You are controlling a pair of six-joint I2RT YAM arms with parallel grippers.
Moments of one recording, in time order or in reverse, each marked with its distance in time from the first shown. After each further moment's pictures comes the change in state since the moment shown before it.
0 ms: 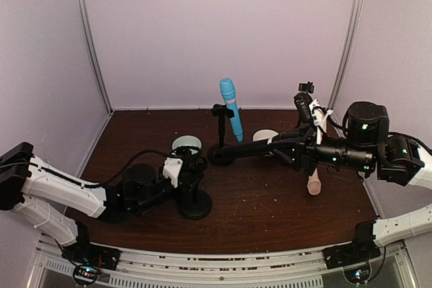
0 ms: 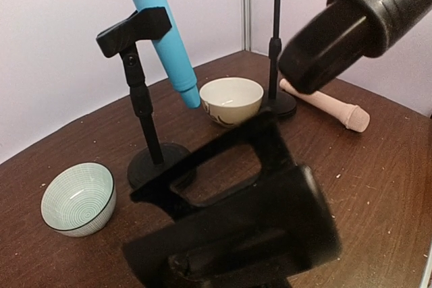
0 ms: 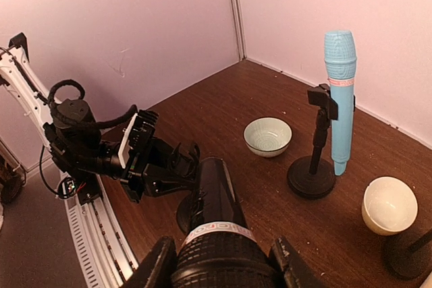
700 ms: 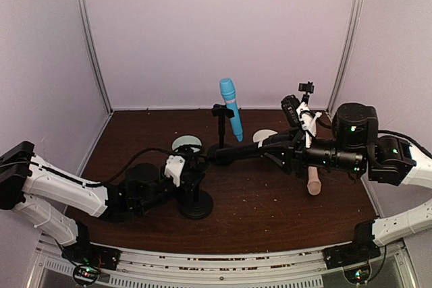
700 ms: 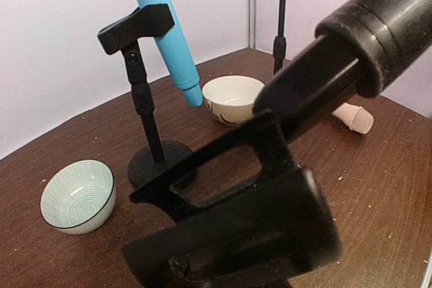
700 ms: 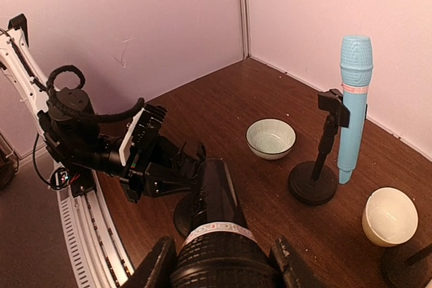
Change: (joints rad) left arm -0.011 0.014 0.031 -0.033 -0.031 -0.012; right arm 0.032 0.068 0.006 0.047 -0.004 -0.050
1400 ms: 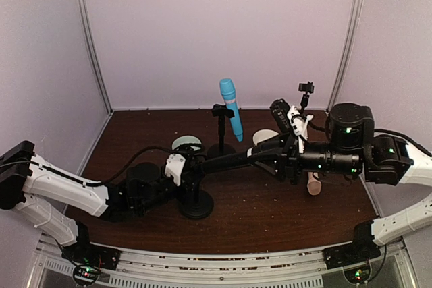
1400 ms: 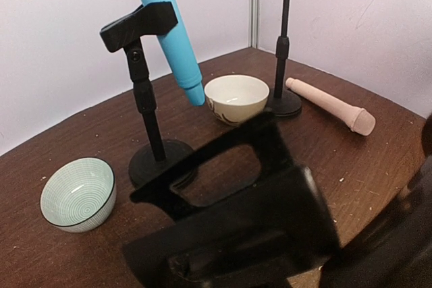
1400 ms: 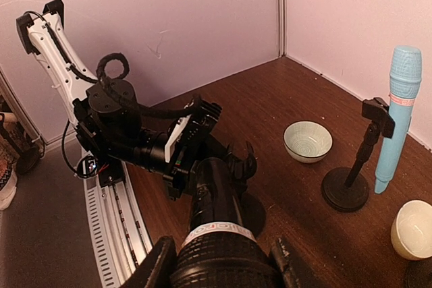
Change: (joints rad) left arm 0.000 0.004 0.011 -0.015 -0.008 -0.015; right arm 0.053 0.050 0.040 0.006 -0.048 -0.010
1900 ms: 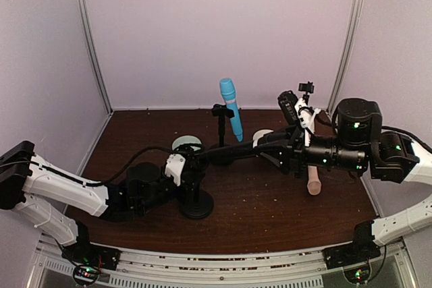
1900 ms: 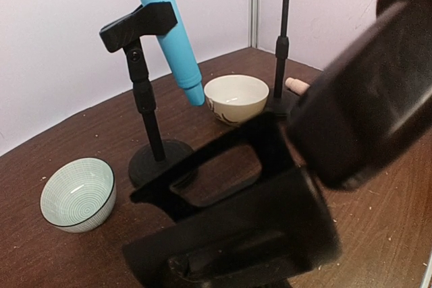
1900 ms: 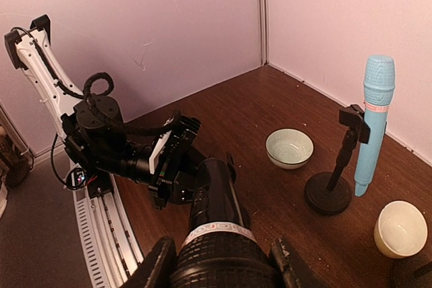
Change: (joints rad) left arm 0.000 0.000 0.000 0.000 0.000 0.001; right arm 0.000 -0.019 0.029 -0.024 0.064 -0.001
